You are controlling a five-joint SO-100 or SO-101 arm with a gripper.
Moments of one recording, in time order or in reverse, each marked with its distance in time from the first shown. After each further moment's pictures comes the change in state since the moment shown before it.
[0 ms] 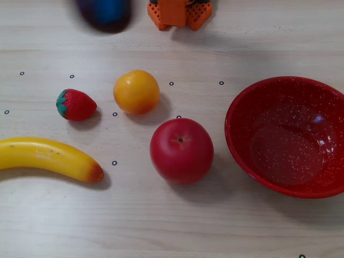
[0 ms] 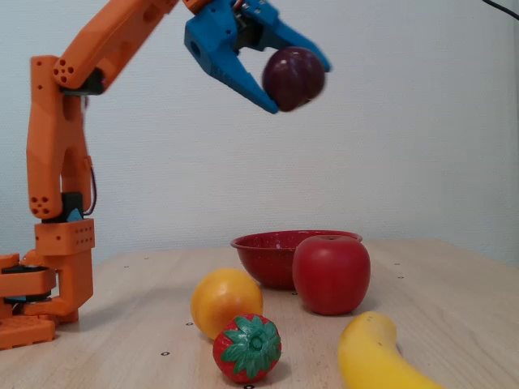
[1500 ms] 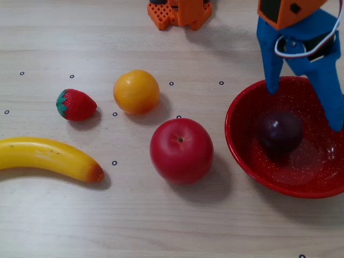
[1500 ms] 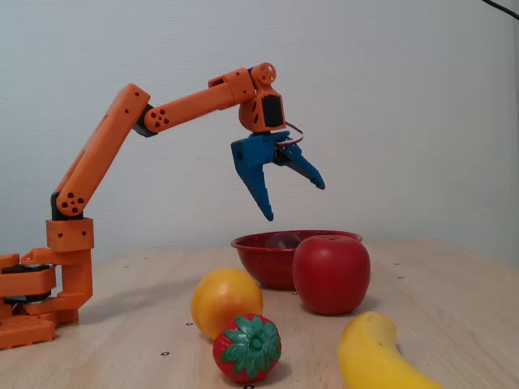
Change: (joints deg) arm 34.2 -36.5 -10.3 0.3 -22.1
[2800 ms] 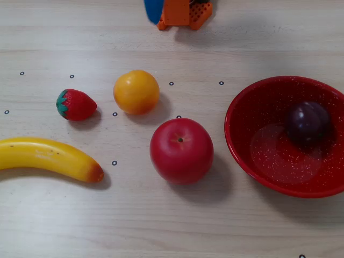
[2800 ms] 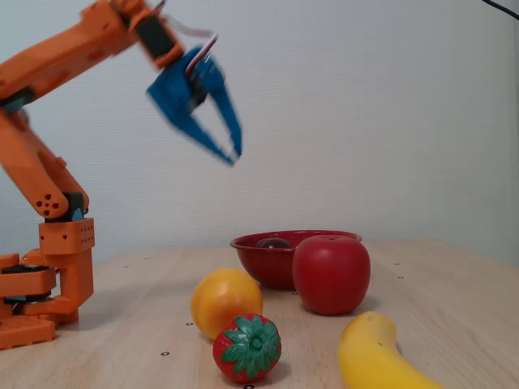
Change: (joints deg) arm -31.6 72.2 69.1 -23.2 -2.2
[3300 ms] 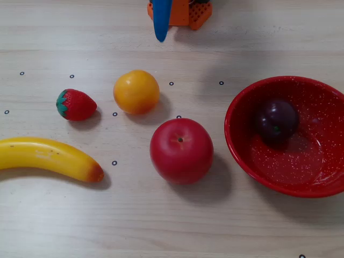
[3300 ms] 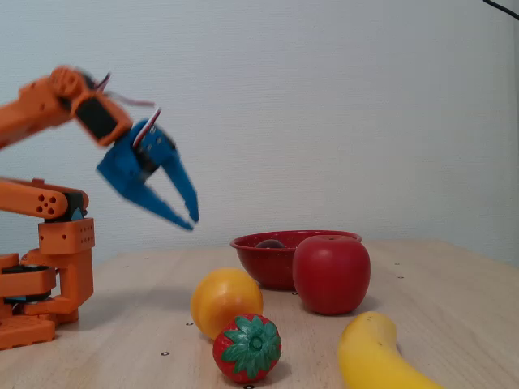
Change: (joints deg) arm 0.0 44.9 49.1 -10.5 1.1
